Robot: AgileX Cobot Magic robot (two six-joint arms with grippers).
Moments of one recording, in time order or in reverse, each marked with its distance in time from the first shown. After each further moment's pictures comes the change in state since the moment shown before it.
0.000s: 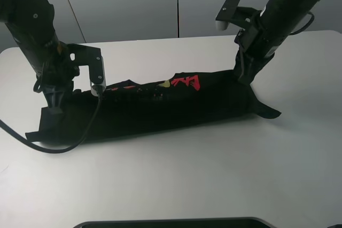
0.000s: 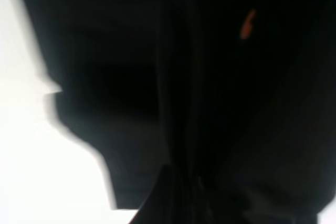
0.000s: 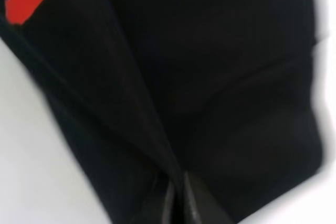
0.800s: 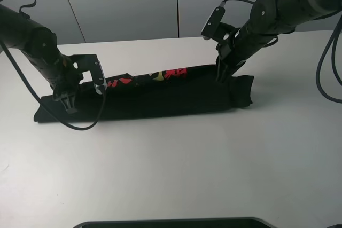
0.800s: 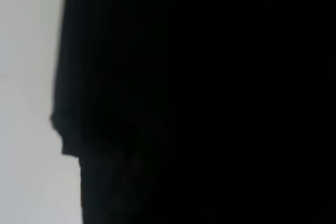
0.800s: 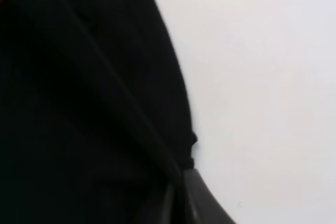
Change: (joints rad) left arm 0.178 0.246 -0.013 0.015 -0.369 -0.039; right arm 0.000 0.268 -0.016 -0.010 -0.504 -0.011
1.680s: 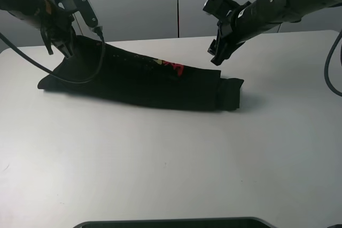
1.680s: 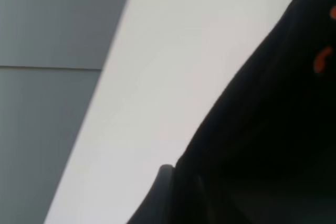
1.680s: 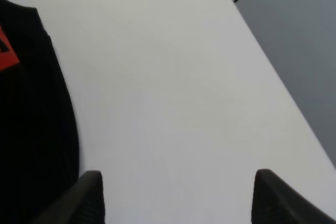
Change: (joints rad) left arm 0.000 -0.200 -0.135 0.157 -0.085 -0.208; right arm 0.000 -0.076 0.000 0.000 -0.164 0.011
